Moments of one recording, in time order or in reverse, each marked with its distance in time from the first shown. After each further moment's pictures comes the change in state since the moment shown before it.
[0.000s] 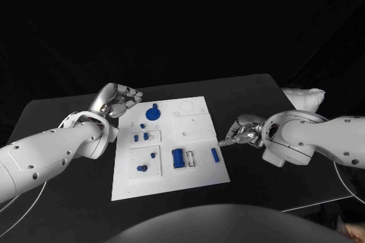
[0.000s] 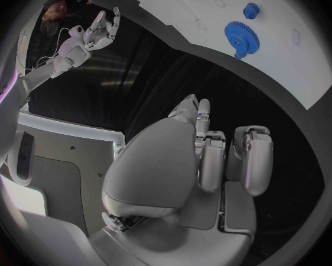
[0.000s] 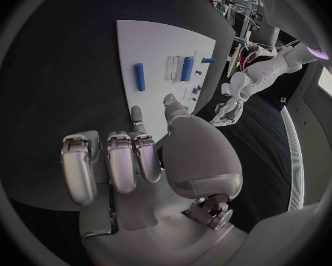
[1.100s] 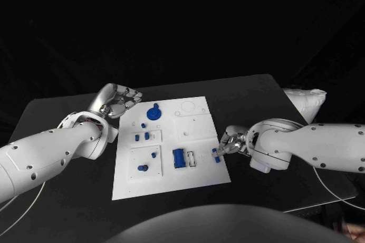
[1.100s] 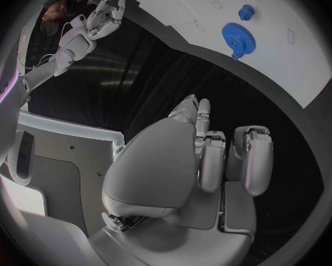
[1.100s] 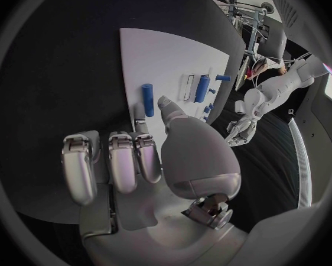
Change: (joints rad) left arm -0.001 -0.013 0.000 0.008 0.000 0.004 0.000; left_hand 0.000 0.000 0.003 0.003 0.000 0.000 0.000 0.000 0.000 0.000 0.000 0.000 0.000 0.000 0.000 0.000 0.000 0.000 0.000 0.000 0.000 0.000; right arm -0.074 0.155 0.002 -0.101 -0.047 0.029 -0.077; right_hand 0.031 0.014 0.052 -0.046 0.132 0.024 -0.017 0.050 0.070 -0.002 -0.024 0.000 0.000 0.002 -0.018 0.000 0.000 0.000 -0.001 -0.011 0.000 0.000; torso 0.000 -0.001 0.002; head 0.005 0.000
